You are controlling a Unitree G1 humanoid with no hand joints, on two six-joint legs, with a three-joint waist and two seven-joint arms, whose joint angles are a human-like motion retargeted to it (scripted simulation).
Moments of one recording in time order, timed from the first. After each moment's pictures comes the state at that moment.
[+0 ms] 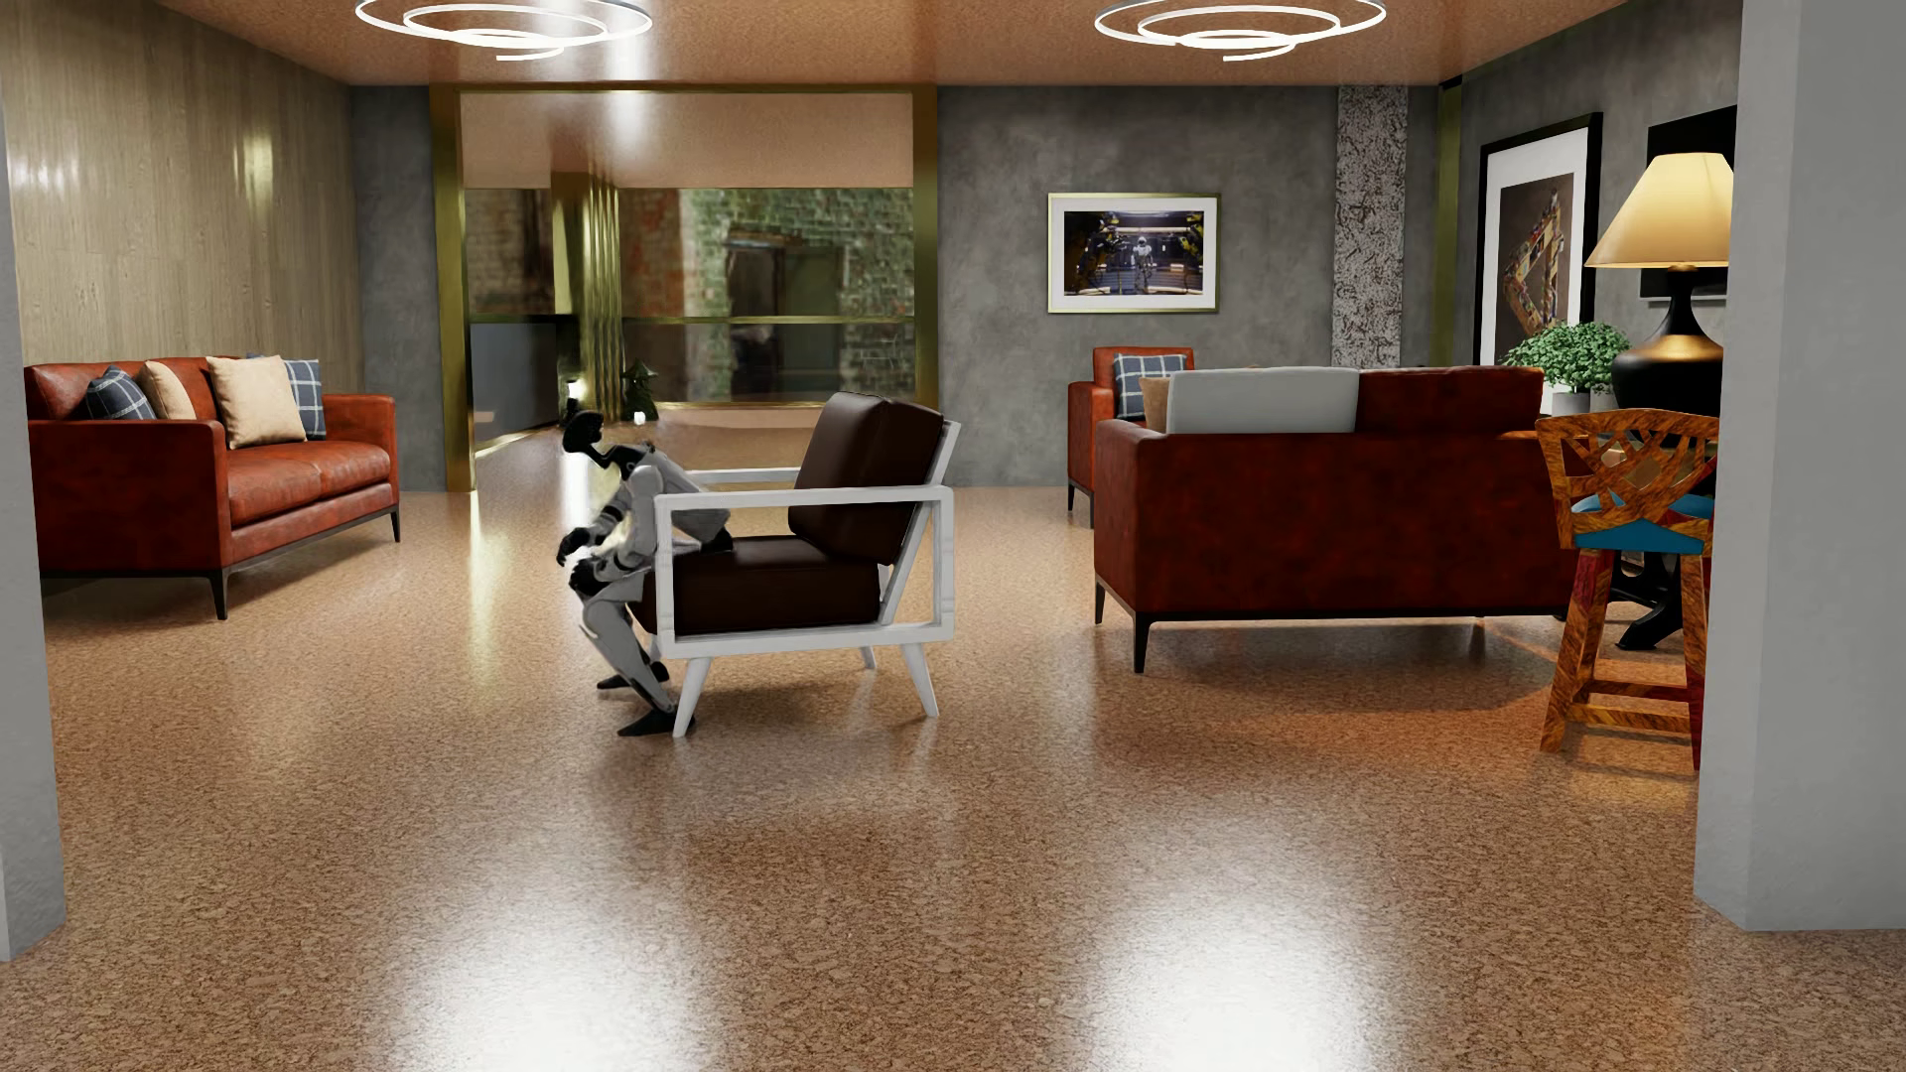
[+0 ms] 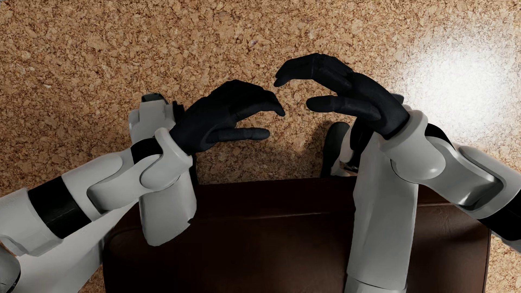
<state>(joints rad) -1.44 -1.50 0.02 0.17 -0.17 -0.01 -0.25 0.16 0.90 1.97 1.94 -0.83 -0.75 -0.45 -0.32 1.03 -1.05 -0.19 0.26 -0.95 0.71 -0.18 -0.27 0.20 0.08 -0.26 -0.38 0.45 -0.29</state>
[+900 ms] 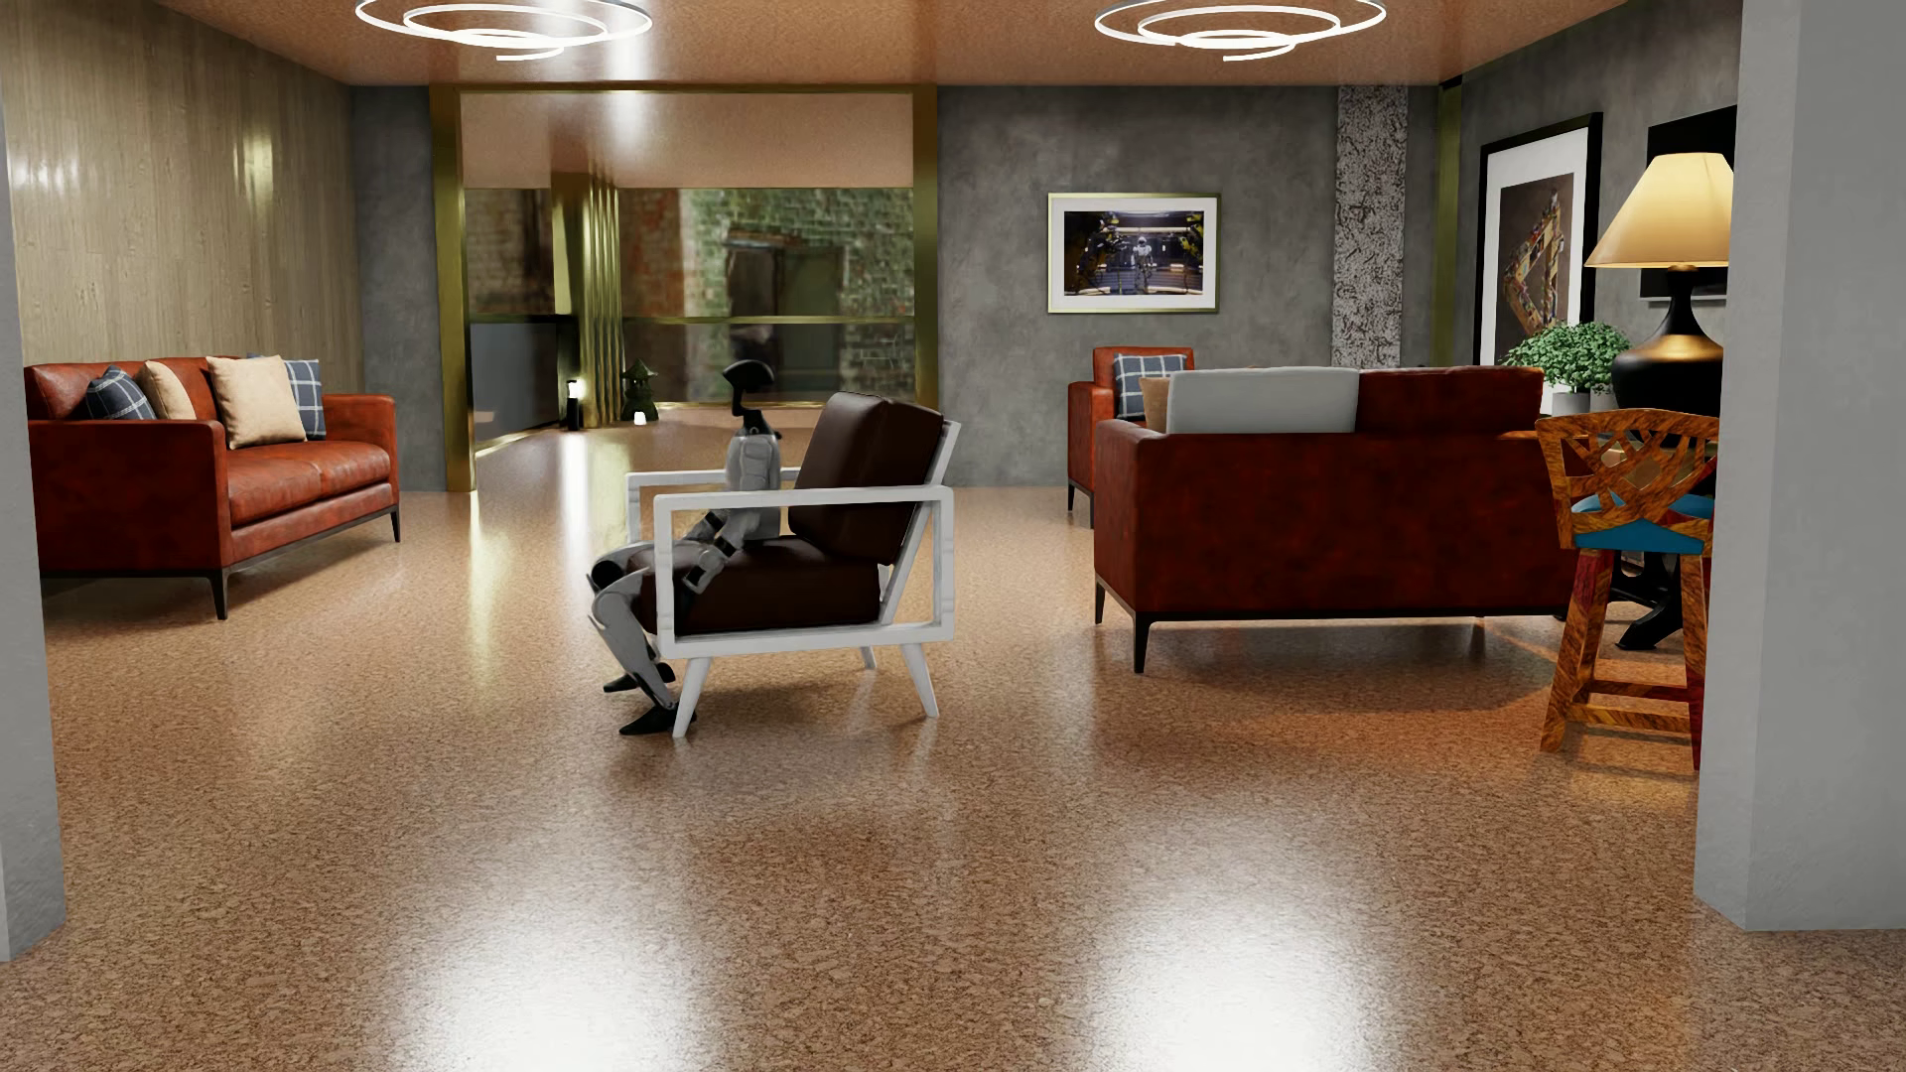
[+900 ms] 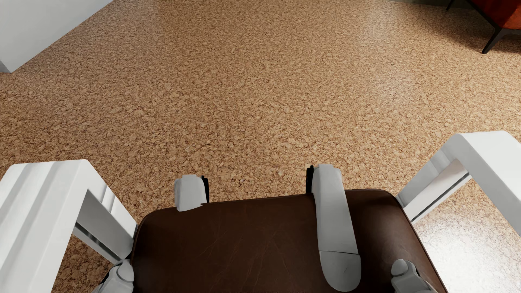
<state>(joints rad) -0.96 -1.07 -0.01 0.18 -0.11 -0.04 -0.20 0.13 0.57 1.96 1.96 -0.18 -0.20 -0.34 -0.20 0.46 -0.36 -0.13 0.13 -0.34 0.27 0.96 0.97 0.03 -0.03 0.01 -0.08 0.01 -0.02</state>
